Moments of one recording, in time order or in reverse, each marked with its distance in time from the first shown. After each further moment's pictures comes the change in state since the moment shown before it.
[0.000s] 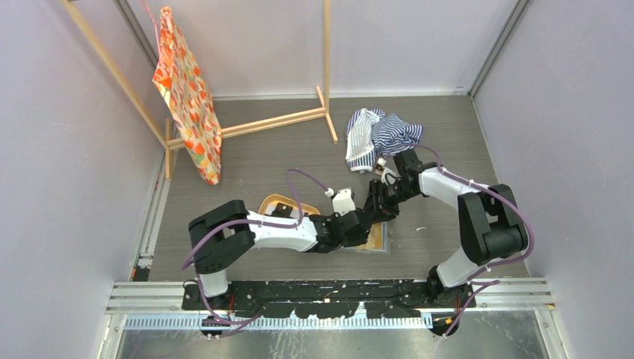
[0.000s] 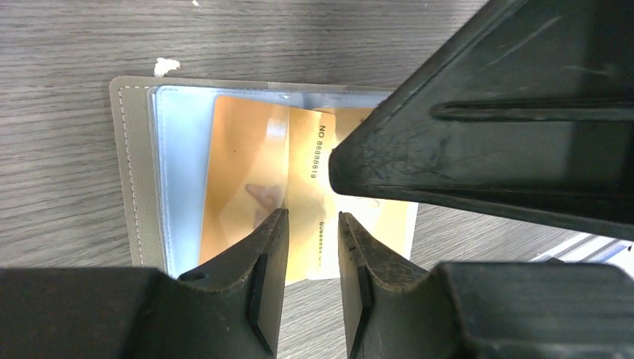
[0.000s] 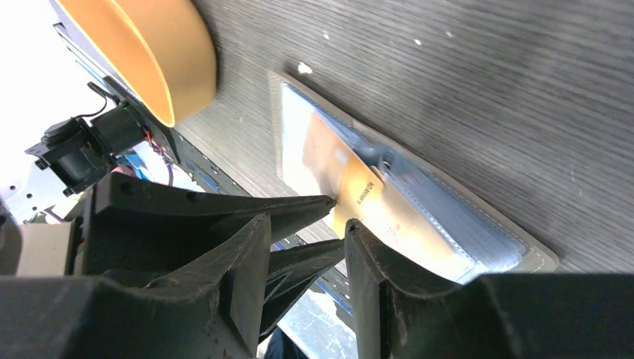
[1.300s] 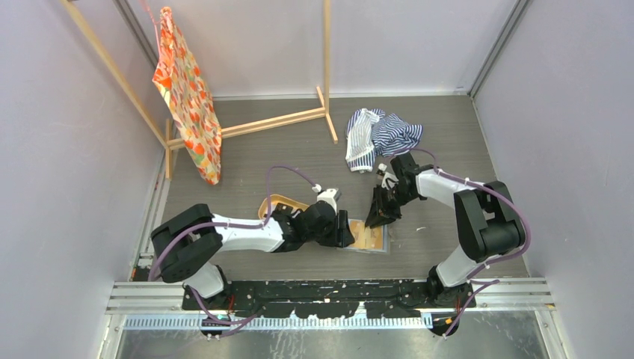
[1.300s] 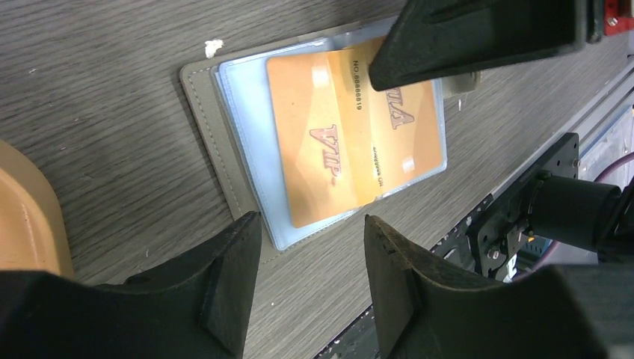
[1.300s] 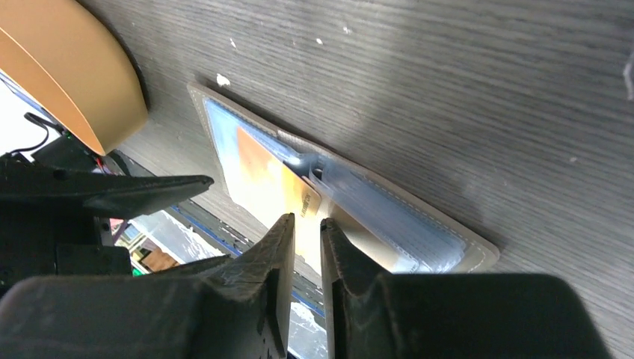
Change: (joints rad) left arm 0.138 -0.239 -0.316 0.241 0.325 0.332; right arm 0.014 0.019 -0.010 0.002 0.136 0.016
